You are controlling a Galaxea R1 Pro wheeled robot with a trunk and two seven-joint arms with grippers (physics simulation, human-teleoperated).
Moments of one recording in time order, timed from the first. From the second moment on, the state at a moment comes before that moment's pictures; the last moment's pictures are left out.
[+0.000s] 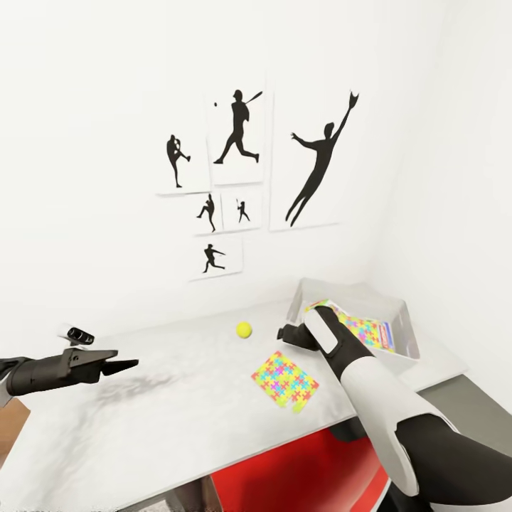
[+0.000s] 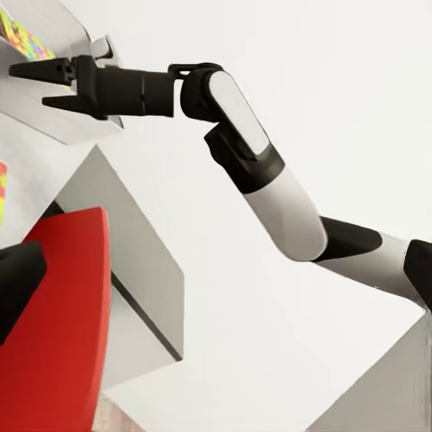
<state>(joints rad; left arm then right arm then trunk) -0.54 0.69 -0.19 -1.08 0.81 0.99 -1.51 -1.00 0.13 0.19 -0.57 -0.72 0.81 -0.45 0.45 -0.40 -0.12</state>
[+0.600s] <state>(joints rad) -0.55 0.70 -0.11 -1.08 0.81 1.03 -1.51 -1.00 0.12 0.19 -0.56 -0.72 0.81 -0.46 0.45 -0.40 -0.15</state>
